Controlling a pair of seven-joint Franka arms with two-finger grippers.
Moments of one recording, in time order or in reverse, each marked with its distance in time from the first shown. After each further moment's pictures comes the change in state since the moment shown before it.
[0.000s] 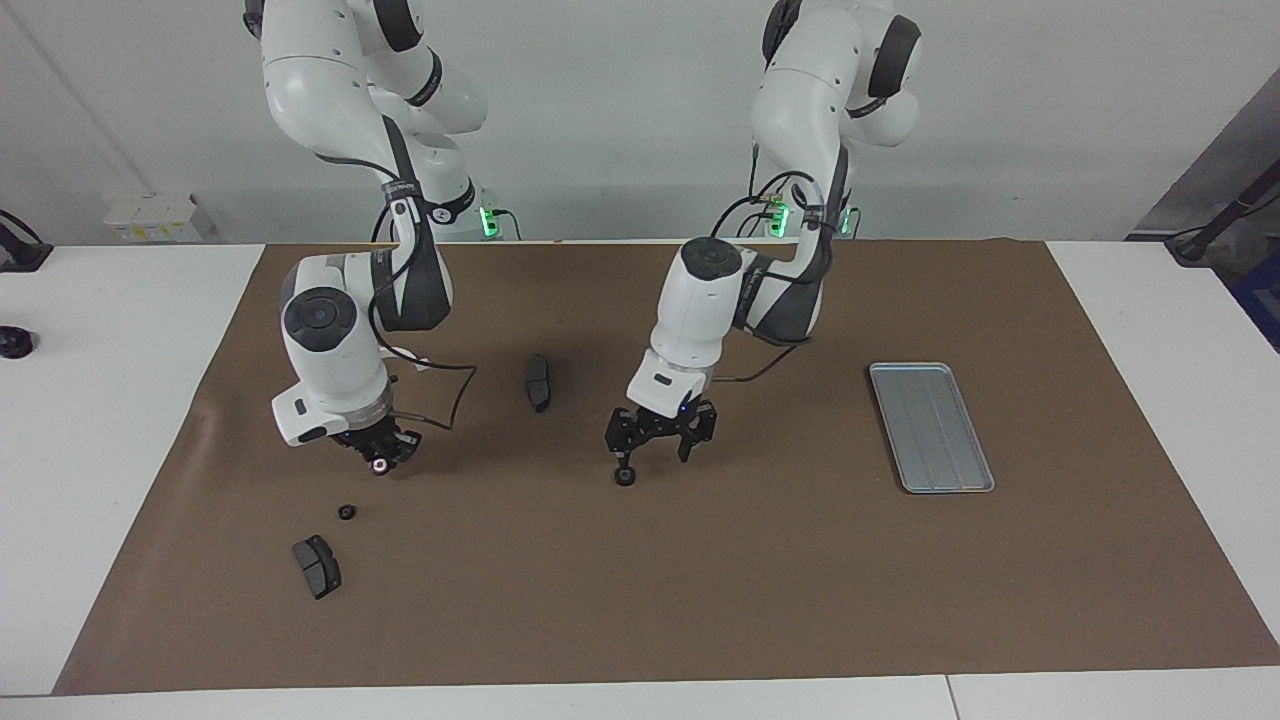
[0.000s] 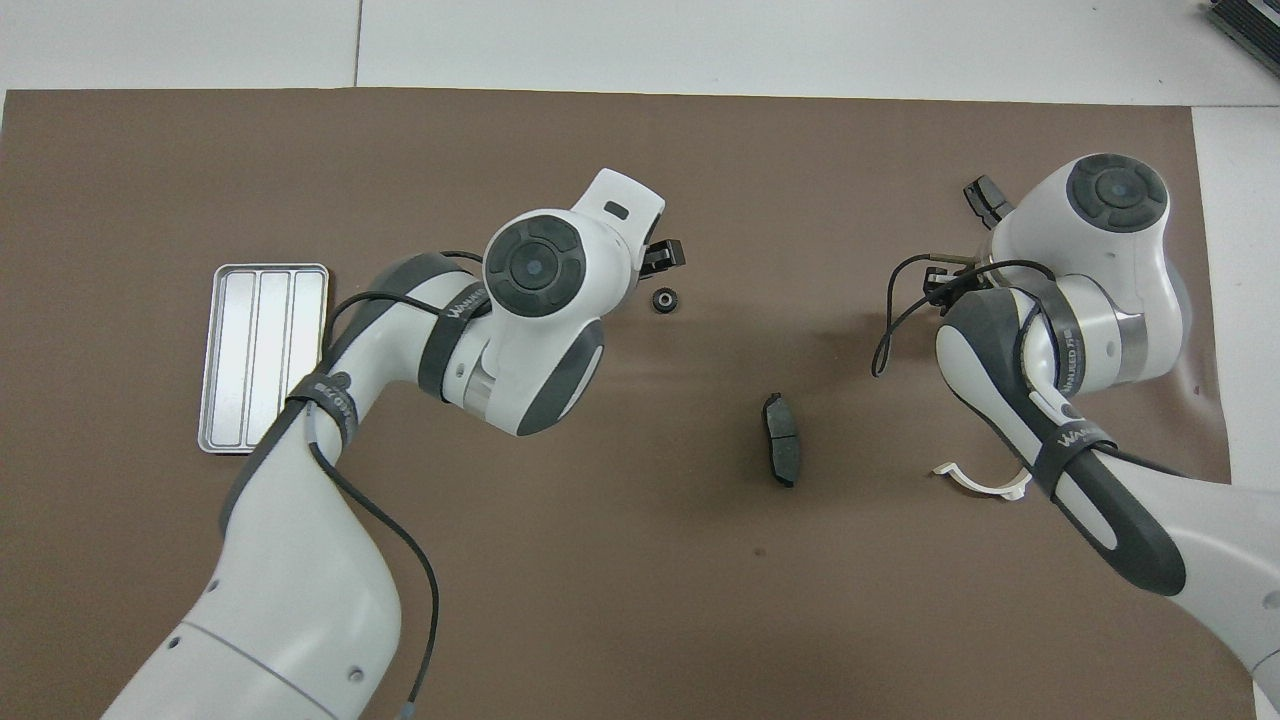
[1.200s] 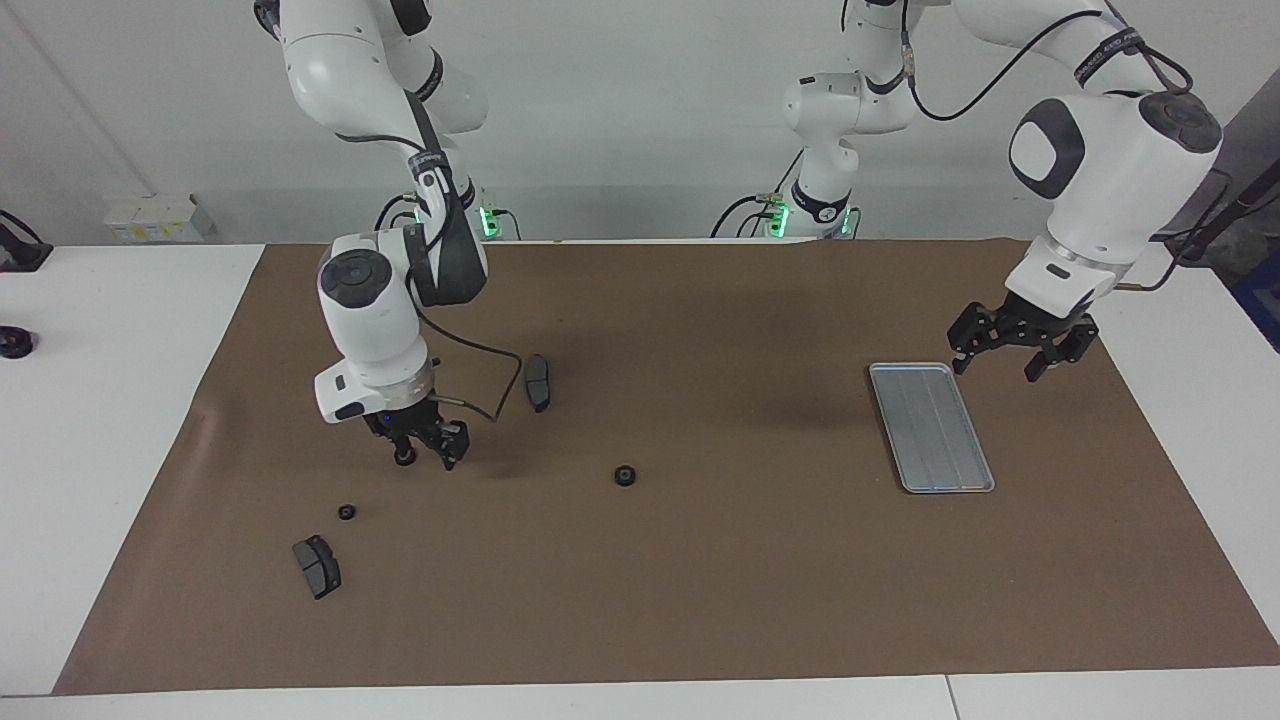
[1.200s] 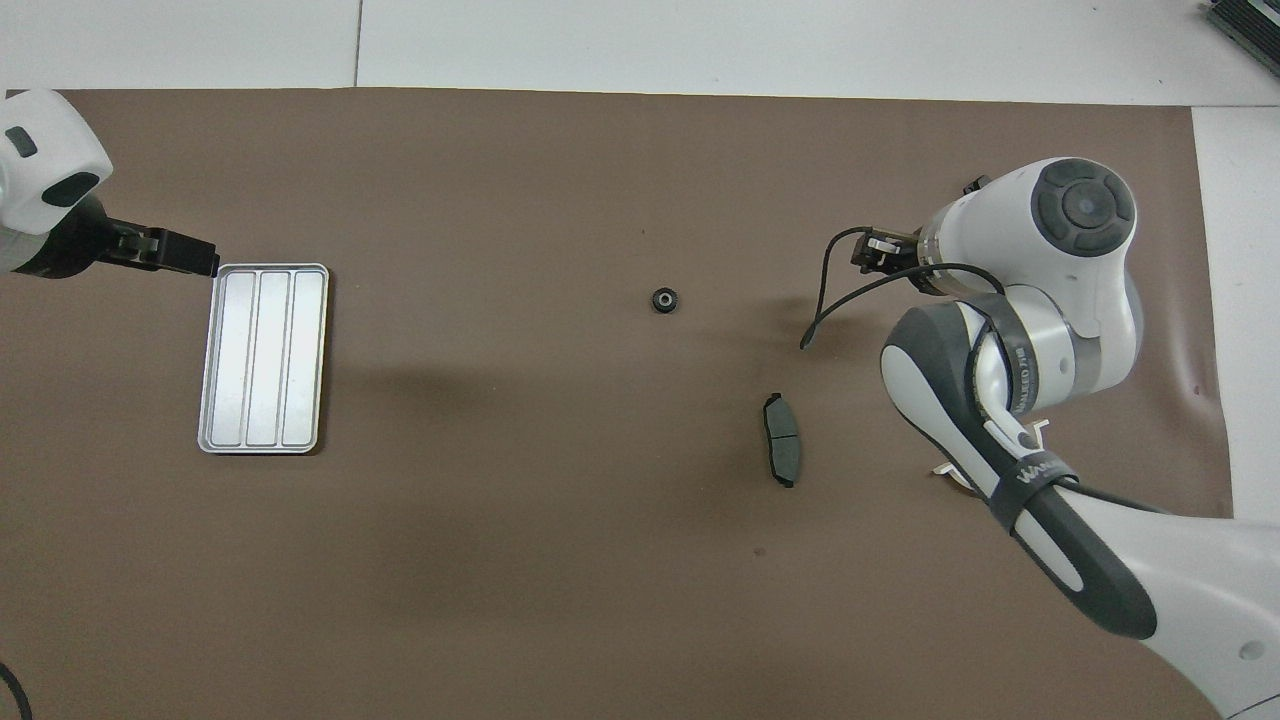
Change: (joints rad) left arm 0.547 -0.394 -0.014 -0.104 0.027 -0.493 0.937; right arm 0.074 -0.043 0.077 0.010 0.056 0.202 0.130
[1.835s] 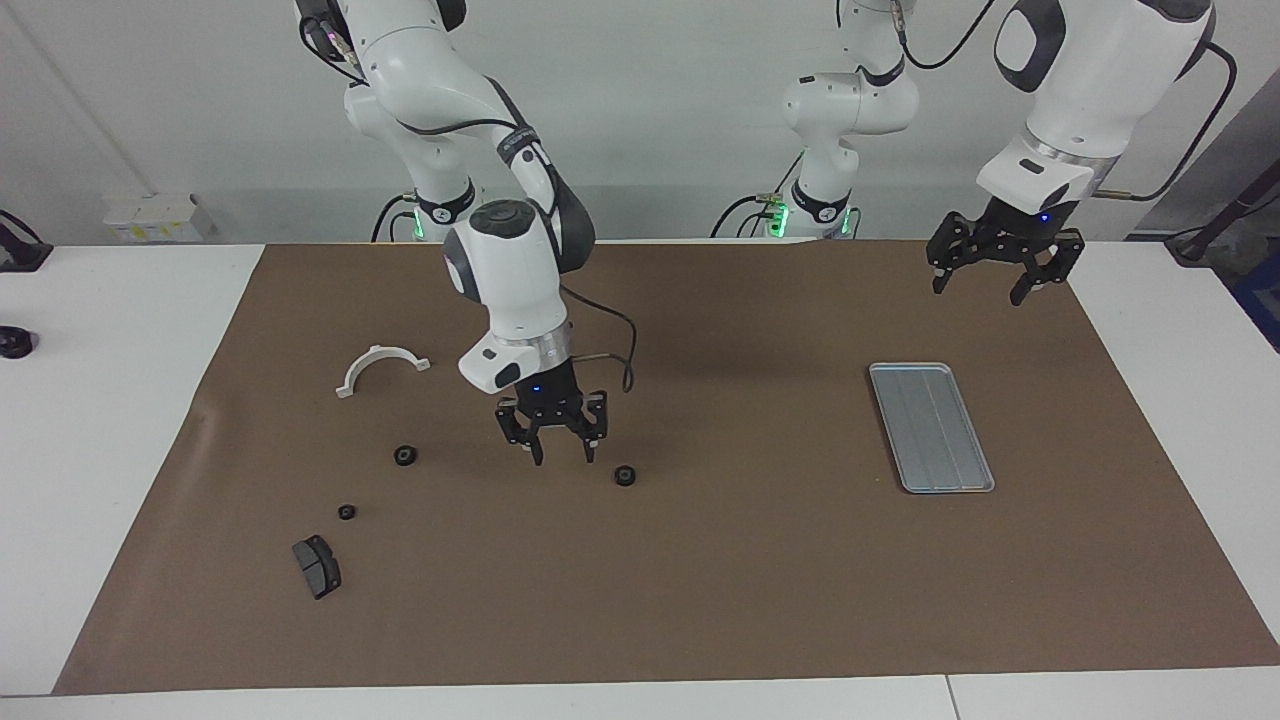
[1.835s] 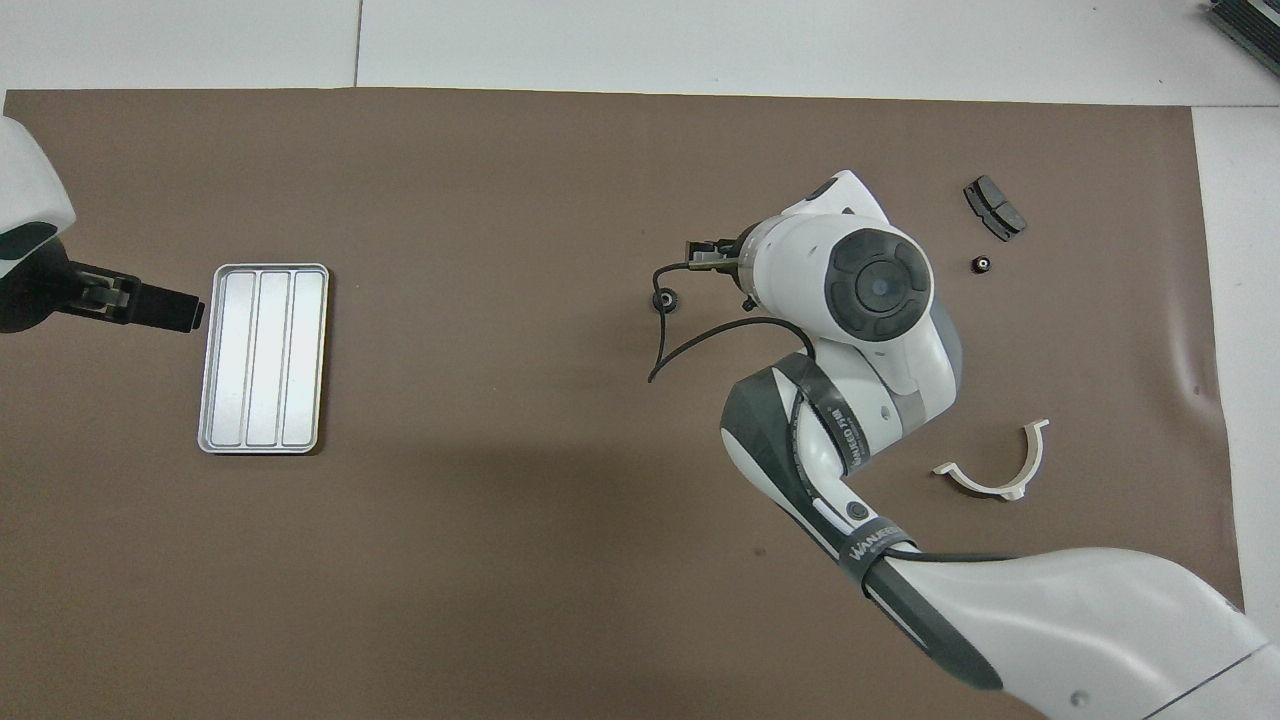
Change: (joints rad) left arm -0.024 -0.138 -0.032 0.000 0.012 -0.162 -0.001; right arm 0.234 0.054 0.004 0.047 -0.085 0.181 0.000
